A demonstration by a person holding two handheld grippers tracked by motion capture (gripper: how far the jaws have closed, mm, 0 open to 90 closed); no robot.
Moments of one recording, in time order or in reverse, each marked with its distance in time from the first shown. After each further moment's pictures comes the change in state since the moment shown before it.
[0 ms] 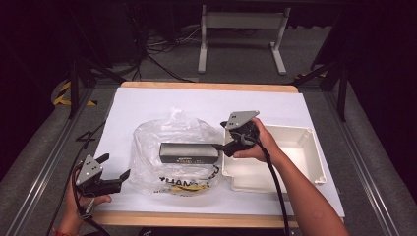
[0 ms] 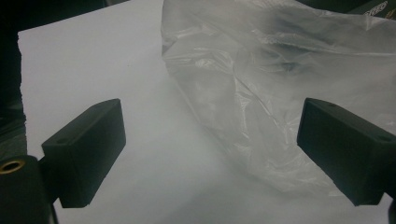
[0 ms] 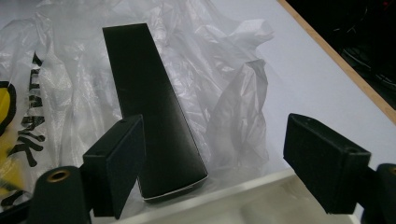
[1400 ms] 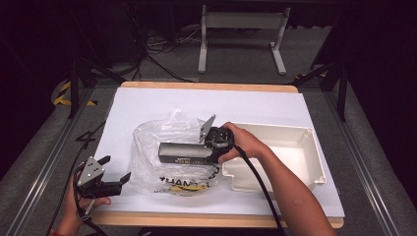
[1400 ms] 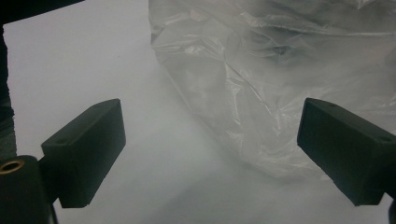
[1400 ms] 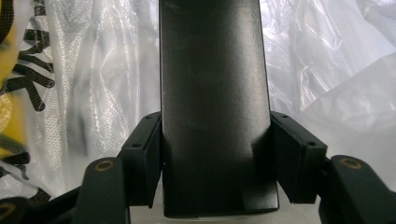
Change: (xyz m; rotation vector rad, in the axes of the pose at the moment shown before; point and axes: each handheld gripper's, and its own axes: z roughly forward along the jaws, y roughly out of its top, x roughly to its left) left arm -0.003 -0.002 0.000 0.036 -0.026 0.017; right arm 0.012 0.015 0.070 0.404 0.257 -0.161
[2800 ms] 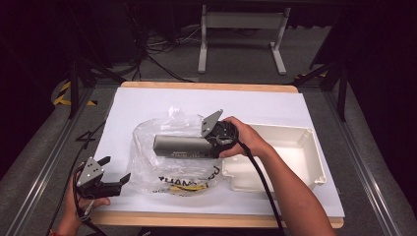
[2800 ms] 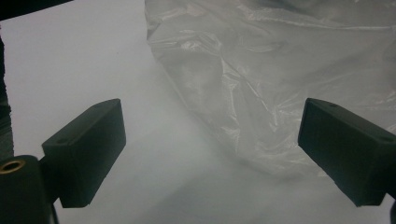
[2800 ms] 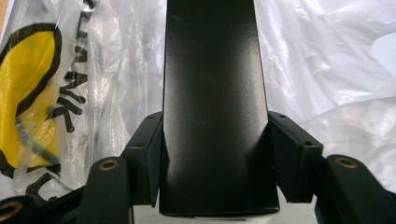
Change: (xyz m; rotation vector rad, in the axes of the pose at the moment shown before) left arm 0.002 -0.003 0.000 -0.001 -0.005 -0.003; right arm 0.007 0.010 -0.037 -0.148 -0.078 -0.067
